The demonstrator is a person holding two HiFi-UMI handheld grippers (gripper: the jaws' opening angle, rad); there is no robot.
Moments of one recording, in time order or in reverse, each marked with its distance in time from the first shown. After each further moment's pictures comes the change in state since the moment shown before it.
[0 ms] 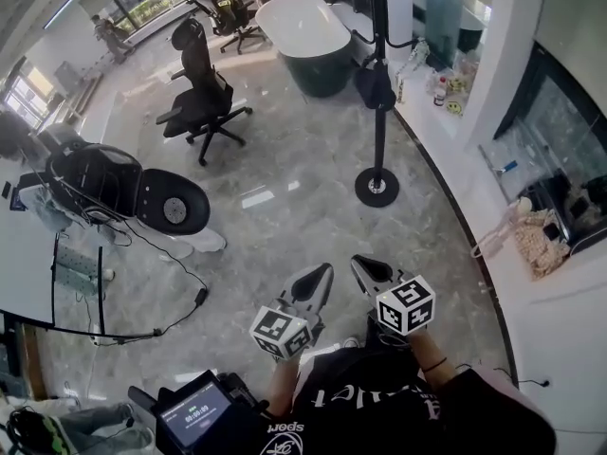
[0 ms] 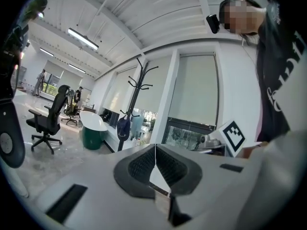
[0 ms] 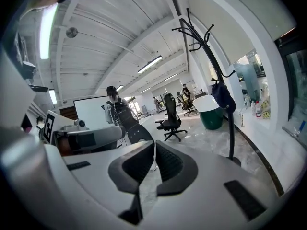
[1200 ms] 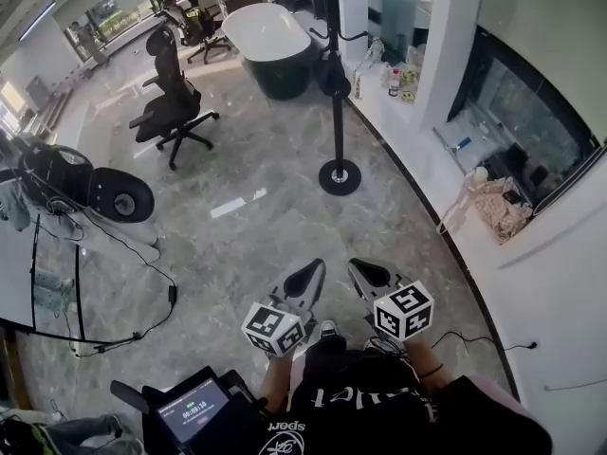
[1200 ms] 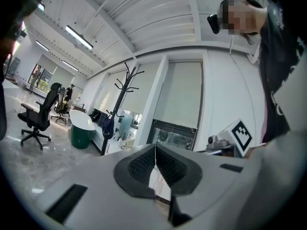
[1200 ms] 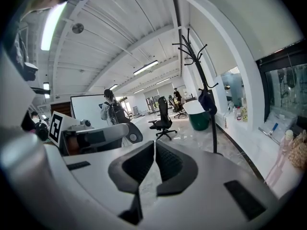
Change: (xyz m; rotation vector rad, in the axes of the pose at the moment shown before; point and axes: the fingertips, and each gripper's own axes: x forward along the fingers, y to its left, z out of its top) left arm -0.112 -0.137 -0.012 -0.015 -0.043 -0.123; right arm -0.161 0.114 -0.043 -0.027 -0.017 -0.145
